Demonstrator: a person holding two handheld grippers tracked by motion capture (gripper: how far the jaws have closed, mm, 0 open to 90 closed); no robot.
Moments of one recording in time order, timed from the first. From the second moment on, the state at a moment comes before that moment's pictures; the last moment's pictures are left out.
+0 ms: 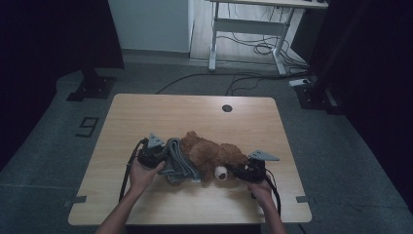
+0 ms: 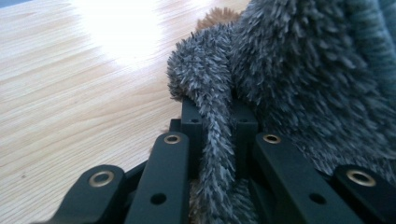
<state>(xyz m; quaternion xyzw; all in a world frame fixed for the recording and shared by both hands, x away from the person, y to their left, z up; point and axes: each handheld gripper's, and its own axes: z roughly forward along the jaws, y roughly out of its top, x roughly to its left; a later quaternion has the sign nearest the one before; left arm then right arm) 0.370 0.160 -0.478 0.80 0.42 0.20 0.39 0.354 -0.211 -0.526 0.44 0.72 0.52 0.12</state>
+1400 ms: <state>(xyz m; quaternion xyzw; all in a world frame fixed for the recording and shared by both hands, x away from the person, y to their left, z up) 0.381 -0.009 -0.398 0.84 0.28 0.17 0.44 0.354 -0.213 -0.528 0.44 0.72 0.52 0.12</state>
